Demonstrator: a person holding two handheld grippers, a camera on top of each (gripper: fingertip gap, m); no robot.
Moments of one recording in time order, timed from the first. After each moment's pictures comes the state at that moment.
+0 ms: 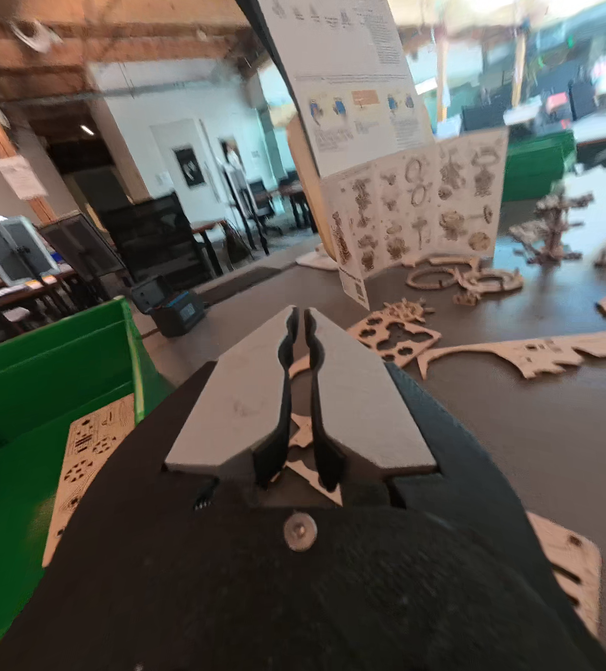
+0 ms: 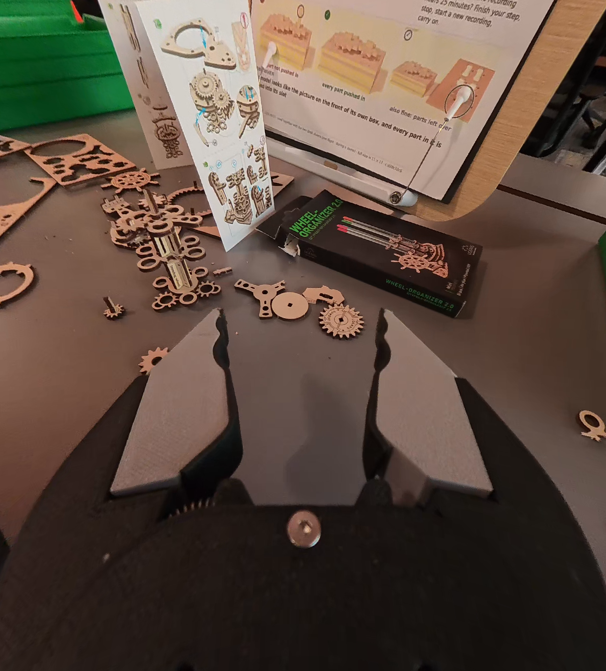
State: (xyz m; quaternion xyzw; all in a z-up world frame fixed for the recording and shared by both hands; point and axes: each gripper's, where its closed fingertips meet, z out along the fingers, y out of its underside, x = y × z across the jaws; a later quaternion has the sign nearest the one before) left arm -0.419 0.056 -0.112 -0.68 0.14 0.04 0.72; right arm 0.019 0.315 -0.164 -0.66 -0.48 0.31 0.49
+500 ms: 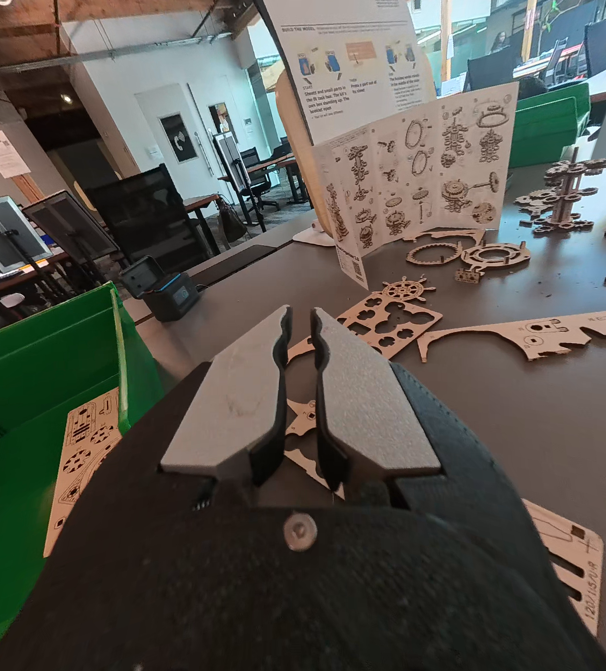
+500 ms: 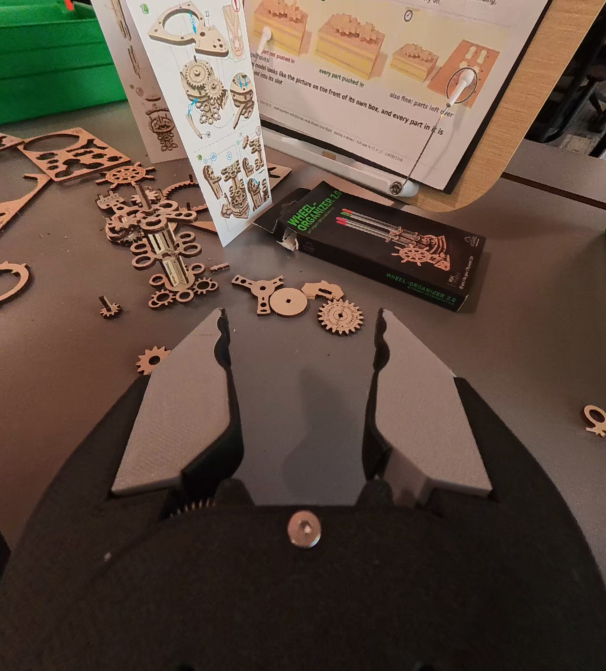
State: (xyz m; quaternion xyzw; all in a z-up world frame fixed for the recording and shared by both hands) left arm -0.417 0.060 -0.123 -0.70 0.14 0.05 0.69; right arm 0.018 0.317 -0.168 -0.67 -0.47 0.31 0.48
